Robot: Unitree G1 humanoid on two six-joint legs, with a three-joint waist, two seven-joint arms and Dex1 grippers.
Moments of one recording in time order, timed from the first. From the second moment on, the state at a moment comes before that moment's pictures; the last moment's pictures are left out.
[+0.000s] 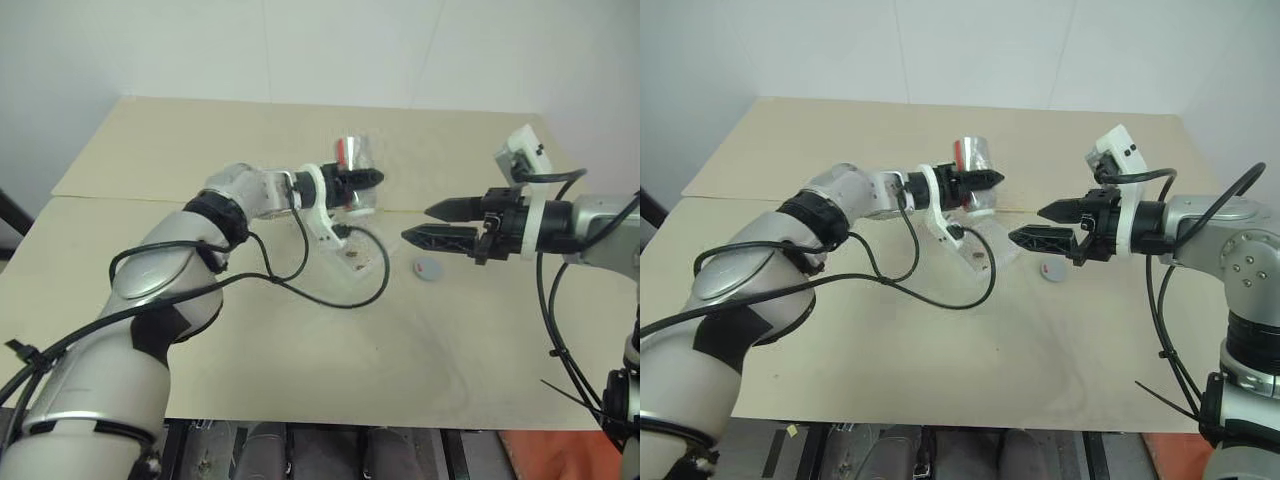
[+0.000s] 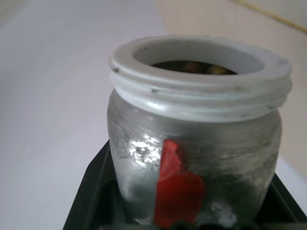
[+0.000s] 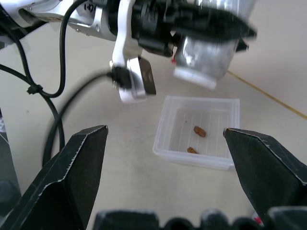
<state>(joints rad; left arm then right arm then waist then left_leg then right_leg) -1.45 0.42 -0.90 1.15 1.15 -0.67 0.46 -0.74 -0.84 -0.20 -0.32 0.89 1.32 0.72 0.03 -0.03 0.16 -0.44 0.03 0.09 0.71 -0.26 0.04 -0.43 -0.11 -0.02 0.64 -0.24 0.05</state>
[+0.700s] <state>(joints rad) -0.74 0.34 0.00 0.42 -0.20 0.14 -0.58 -0.74 -0.78 -0.14 -0.29 0.84 1.17 0.73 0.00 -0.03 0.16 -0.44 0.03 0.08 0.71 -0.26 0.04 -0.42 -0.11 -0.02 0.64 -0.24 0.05</state>
